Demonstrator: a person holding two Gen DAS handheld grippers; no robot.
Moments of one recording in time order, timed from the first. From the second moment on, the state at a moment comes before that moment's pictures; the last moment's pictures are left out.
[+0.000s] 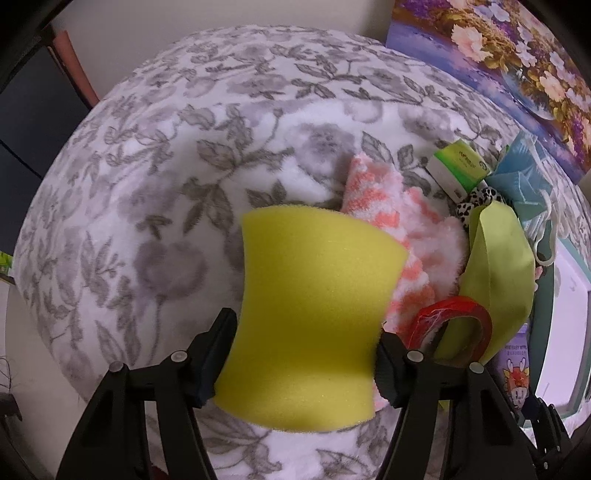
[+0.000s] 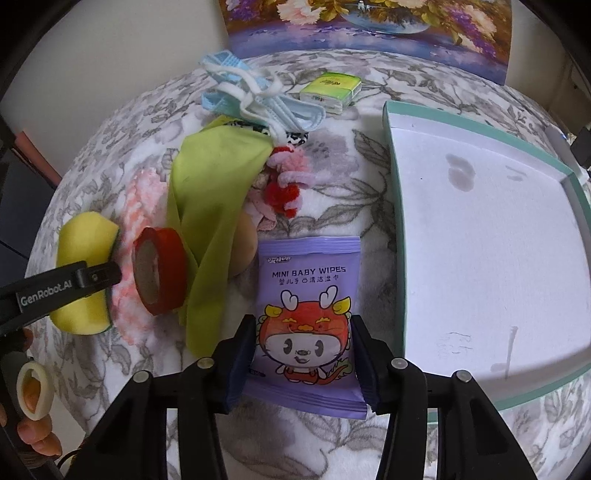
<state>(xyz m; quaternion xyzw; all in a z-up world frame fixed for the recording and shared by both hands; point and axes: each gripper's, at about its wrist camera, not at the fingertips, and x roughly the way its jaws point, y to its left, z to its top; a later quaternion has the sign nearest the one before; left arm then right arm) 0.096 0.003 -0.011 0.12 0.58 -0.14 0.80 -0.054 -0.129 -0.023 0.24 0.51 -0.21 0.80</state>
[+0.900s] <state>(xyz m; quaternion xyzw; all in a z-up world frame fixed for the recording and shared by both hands) 0.009 -0.088 0.103 0.18 0.44 -0.19 0.86 -0.146 -0.219 0.081 0.25 0.38 -0.34 0.83</state>
